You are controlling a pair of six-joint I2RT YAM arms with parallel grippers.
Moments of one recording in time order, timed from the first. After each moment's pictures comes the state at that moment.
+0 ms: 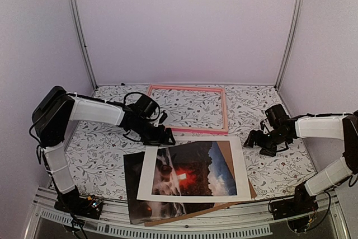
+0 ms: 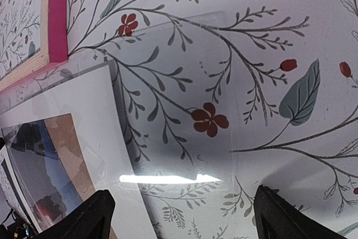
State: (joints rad) left arm -0.69 1.88 1.12 -0.29 0.32 -0.51; right arm 0.32 1.41 0.65 -0.37 -0.20 0.63
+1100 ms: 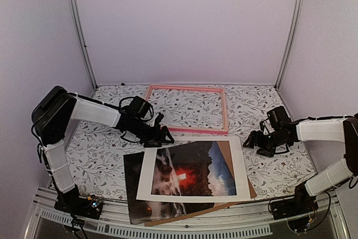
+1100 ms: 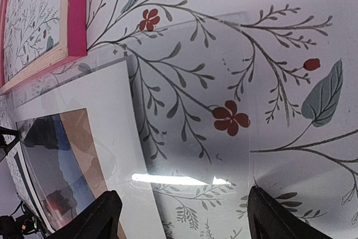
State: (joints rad) left arm -0.62 1.89 1.05 -0.15 0.50 -0.58; right arm 0.31 1.39 0.60 -0.28 -0.27 0.64
